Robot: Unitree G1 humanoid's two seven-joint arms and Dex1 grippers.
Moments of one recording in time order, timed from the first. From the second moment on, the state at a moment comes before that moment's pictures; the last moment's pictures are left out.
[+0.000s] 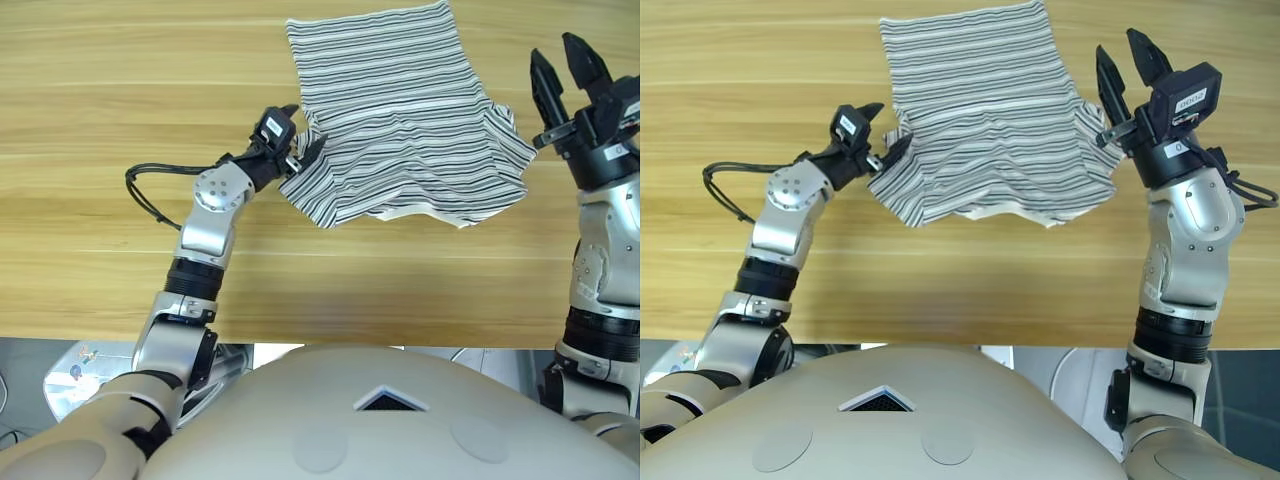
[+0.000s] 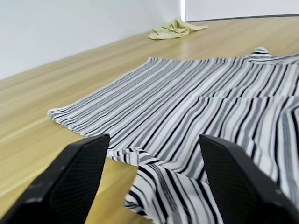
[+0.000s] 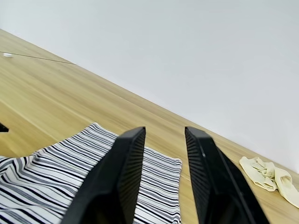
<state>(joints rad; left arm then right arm) -0.20 0.25 -0.20 0.25 -0.02 0.00 -0.54 0.03 -0.48 -0.23 -0.27 0.25 0.01 0.48</state>
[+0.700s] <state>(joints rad) -0.20 0.39 -0.24 0.28 0.13 0.07 -0.53 -0.02 -0.45 -0.17 -0.31 0.24 0.08 0.45</state>
